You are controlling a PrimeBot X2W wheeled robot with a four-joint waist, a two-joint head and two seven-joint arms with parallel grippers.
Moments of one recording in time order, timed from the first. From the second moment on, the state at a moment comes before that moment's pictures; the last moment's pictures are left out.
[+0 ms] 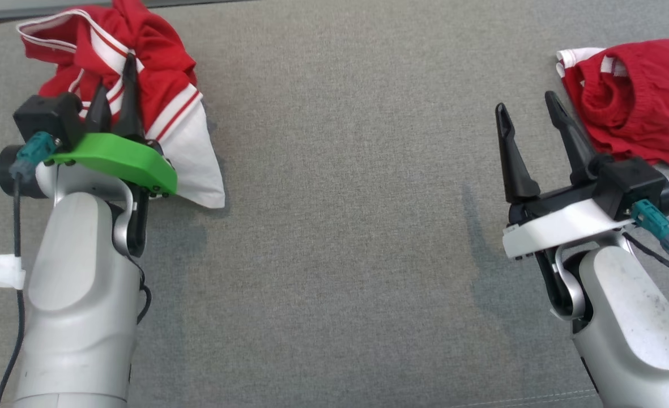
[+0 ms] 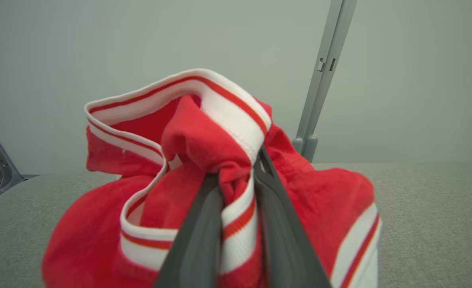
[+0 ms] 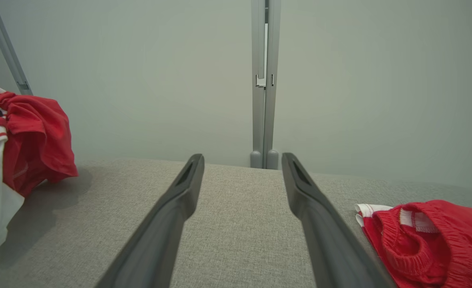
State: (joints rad) left arm -0.69 0.02 -0.05 0.60 -0.23 -0.10 -0.24; right arm -0.31 -0.19 0.31 0.08 0.24 -0.06 -0.25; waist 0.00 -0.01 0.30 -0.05
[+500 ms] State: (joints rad) left arm -0.51 0.02 -0.32 0.51 -0.30 -0.12 -0.21; right arm -0.19 -0.15 0.36 0.13 0.26 -0.06 -0.25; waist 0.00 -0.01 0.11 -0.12
